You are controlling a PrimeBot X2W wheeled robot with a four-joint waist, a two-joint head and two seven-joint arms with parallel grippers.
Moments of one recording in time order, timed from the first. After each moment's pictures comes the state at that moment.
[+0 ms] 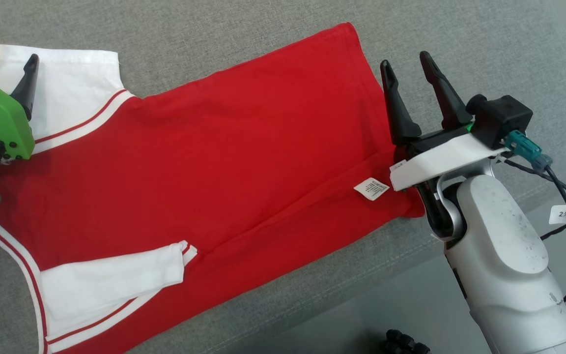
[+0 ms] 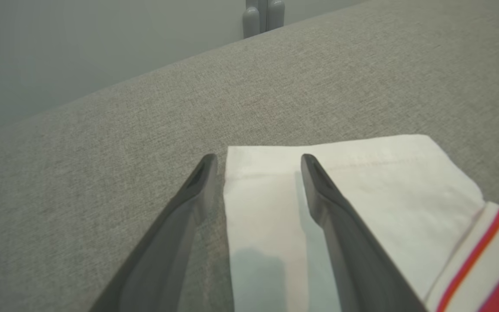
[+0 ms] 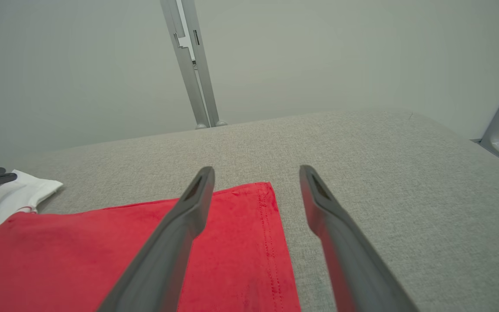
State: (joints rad) left arm -0.92 0.58 -0.52 0.69 -0.64 -0.13 0.10; right arm -0.58 -0.06 0.21 0.34 0.31 0.13 -0.26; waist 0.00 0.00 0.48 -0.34
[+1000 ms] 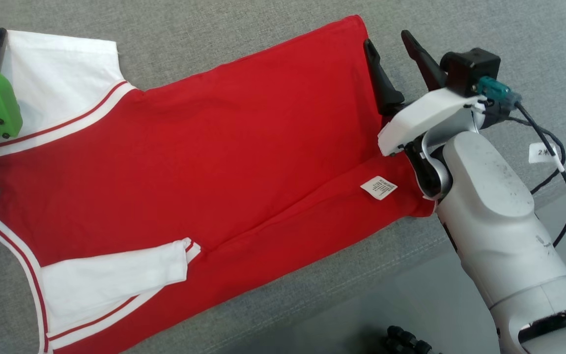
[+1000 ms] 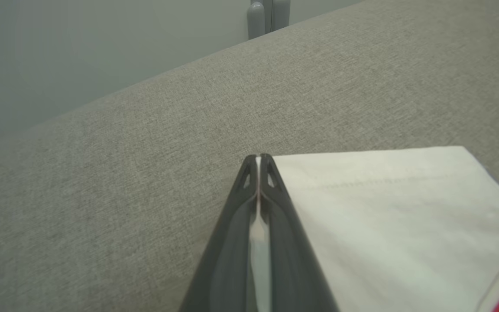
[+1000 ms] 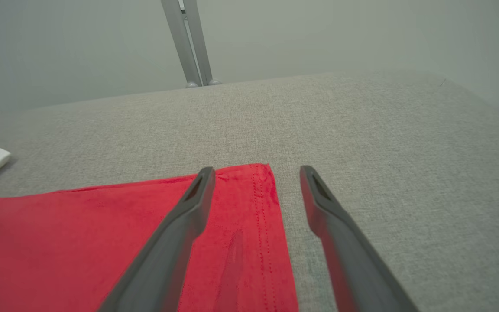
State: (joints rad) left arm -1.08 0.62 -0.74 0.81 -0.78 -0.13 0.07; right arm -0.82 -0.05 0.25 0.67 0.33 0.13 -0.22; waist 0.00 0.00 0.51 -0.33
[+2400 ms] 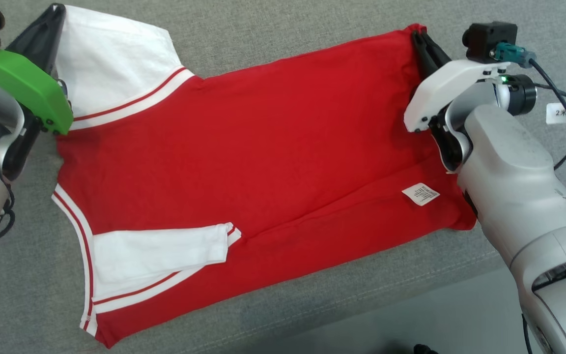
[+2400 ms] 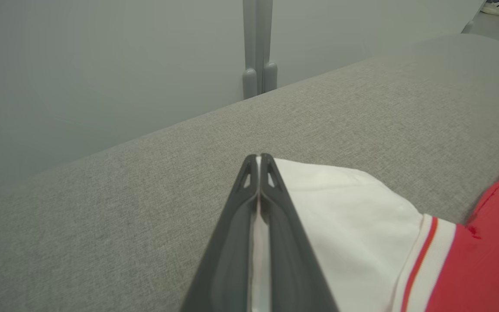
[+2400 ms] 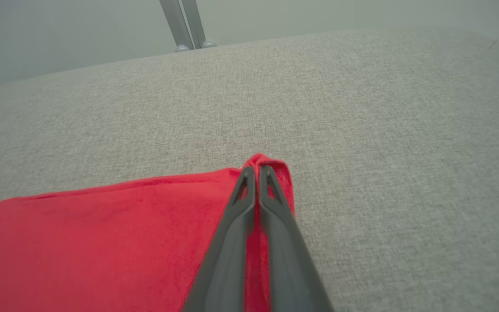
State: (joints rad) left arm -1.11 0.58 -0.91 0.74 -0.91 -0.13 -0.16; right arm -1.09 -0.09 0.34 1.16 0.46 0.13 -0.26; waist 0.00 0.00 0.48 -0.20
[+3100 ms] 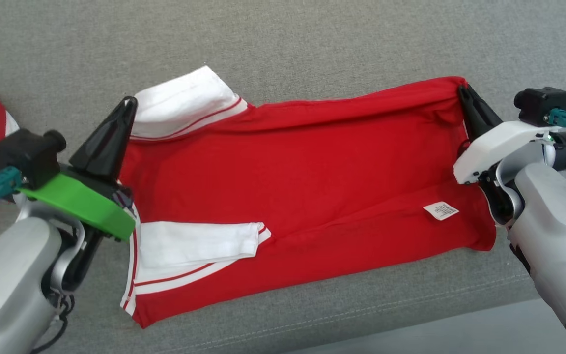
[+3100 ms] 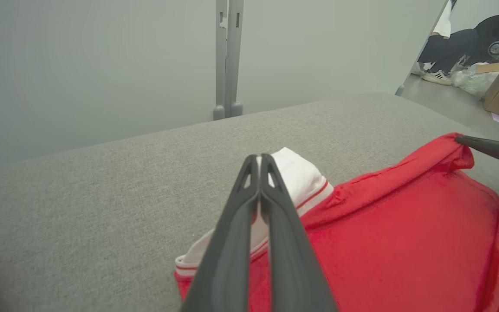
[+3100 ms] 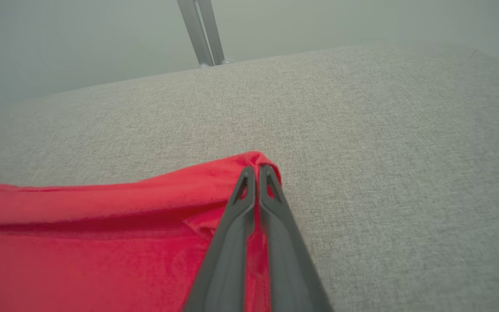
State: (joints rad) left arm -0.70 0.68 -0.81 0.19 -0.93 0.02 -0.26; right arm -0.81 -0.30 0.44 0.87 0.65 0.13 -0.26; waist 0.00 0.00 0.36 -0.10
